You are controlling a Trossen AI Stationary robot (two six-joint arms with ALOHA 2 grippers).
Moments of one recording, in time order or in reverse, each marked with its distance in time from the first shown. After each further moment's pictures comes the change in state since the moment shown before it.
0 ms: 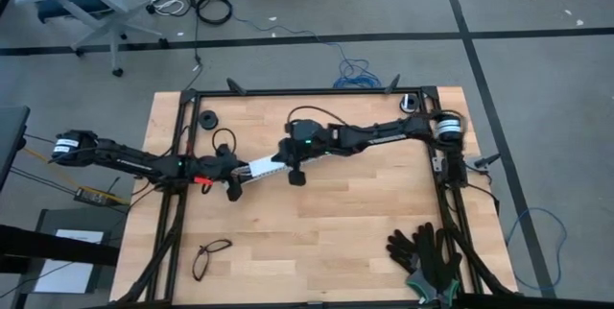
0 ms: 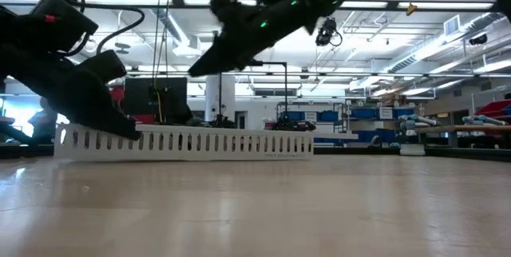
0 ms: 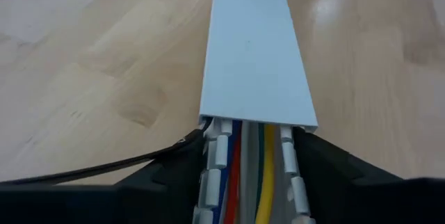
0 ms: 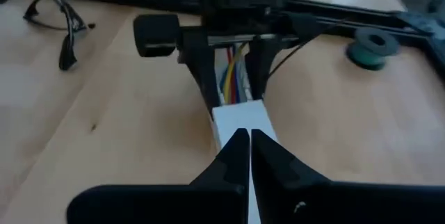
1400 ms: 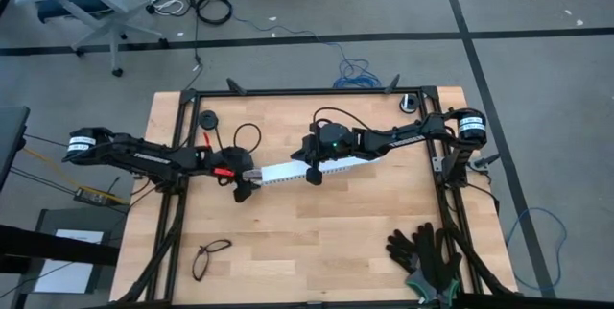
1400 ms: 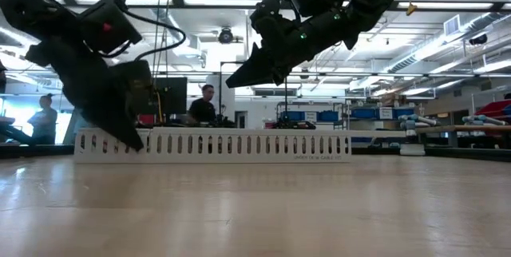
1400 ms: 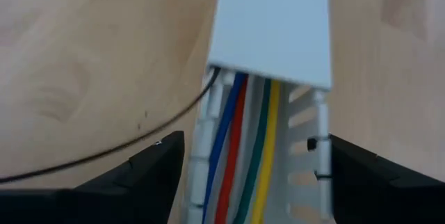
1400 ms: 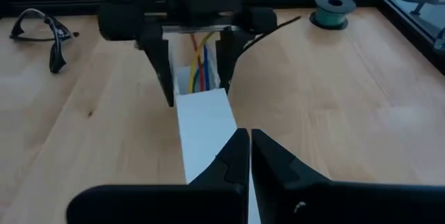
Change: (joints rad) left arm 0.131 0.265 0.237 -0.221 0.310 -0.008; right arm -0.017 -0.178 -0.371 0.260 0.068 0.157
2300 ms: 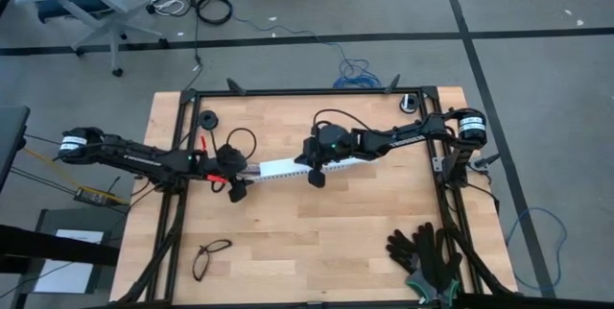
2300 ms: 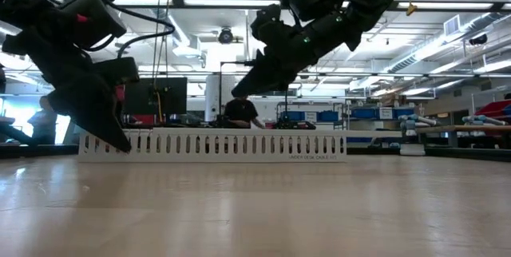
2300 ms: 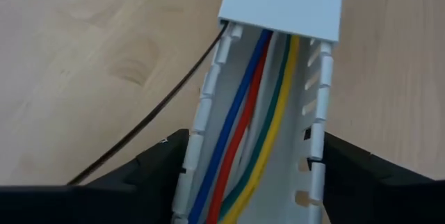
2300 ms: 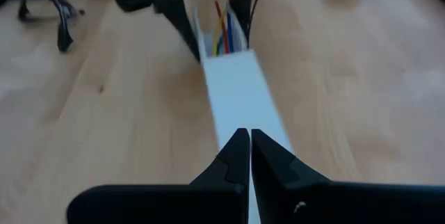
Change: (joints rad) left arm -0.105 -0.126 -0.015 -0.177 -0.249 -0.022; right arm 0.000 0.001 0.002 -0.086 -0.033 0.048
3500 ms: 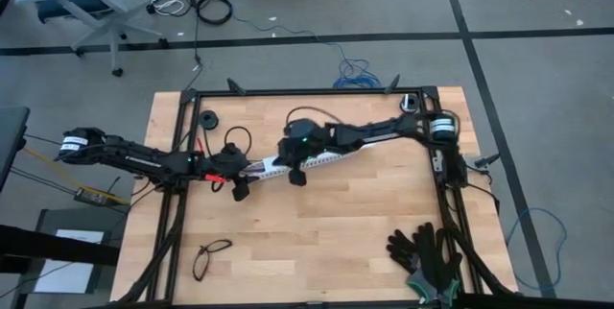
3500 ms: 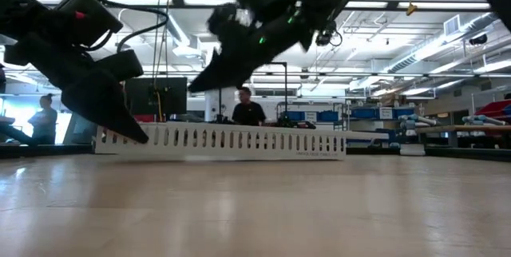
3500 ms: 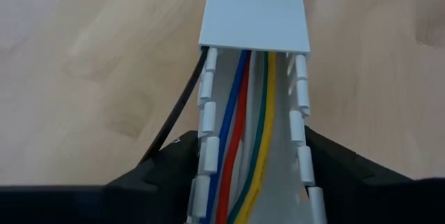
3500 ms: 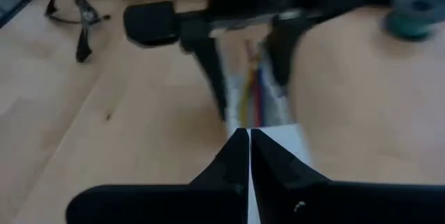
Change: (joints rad) left arm 0.003 0.003 -0.068 0.257 -0.012 0.061; right arm -0.026 0.238 0.376 -0.171 -0.158 -0.145
